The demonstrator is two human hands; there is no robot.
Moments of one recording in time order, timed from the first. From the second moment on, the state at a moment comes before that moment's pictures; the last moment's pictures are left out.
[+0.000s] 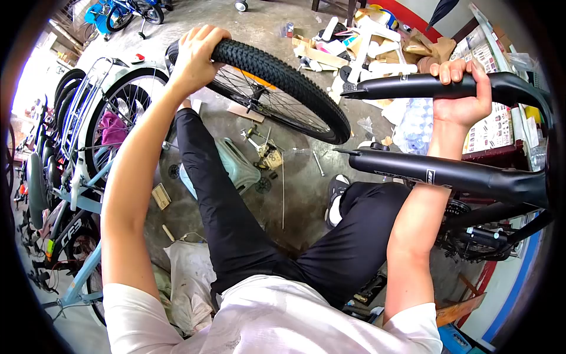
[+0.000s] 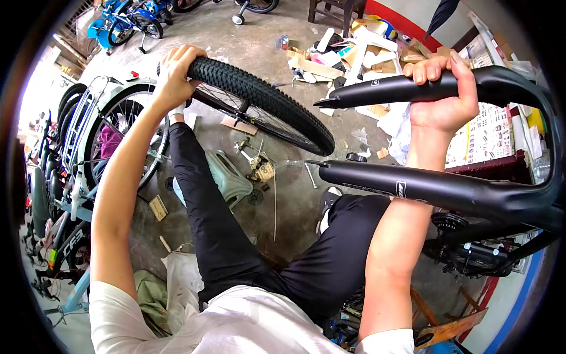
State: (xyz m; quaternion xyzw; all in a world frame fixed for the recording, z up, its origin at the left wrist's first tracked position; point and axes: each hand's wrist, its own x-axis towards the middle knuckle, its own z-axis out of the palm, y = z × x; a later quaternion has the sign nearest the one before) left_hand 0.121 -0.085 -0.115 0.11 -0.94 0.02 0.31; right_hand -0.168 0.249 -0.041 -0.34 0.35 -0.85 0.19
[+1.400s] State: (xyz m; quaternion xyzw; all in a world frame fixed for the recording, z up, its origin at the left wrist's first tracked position) left_hand -0.011 0.161 -0.117 0.02 -0.96 -0.07 0.28; right_hand -0.194 0.194 -0.146 -0.23 0.51 -0.83 0.04
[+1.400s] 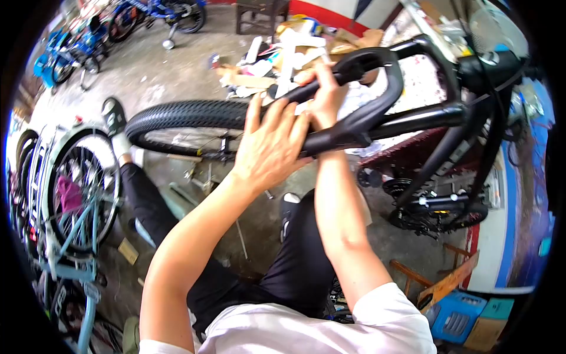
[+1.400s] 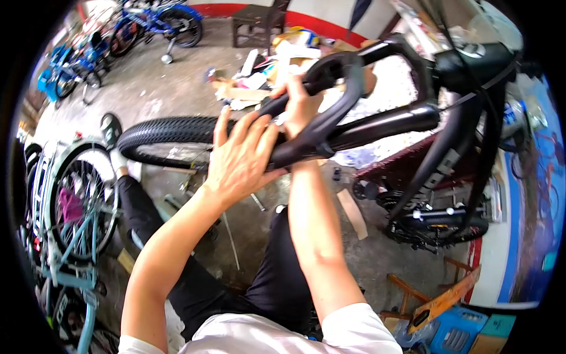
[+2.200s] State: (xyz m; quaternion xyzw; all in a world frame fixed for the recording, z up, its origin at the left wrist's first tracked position) left_hand -0.020 0.160 -0.138 -0.02 -0.92 -0.12 0.38; right_hand -0.191 0.317 0.009 -0.43 0.31 -0.85 0.01
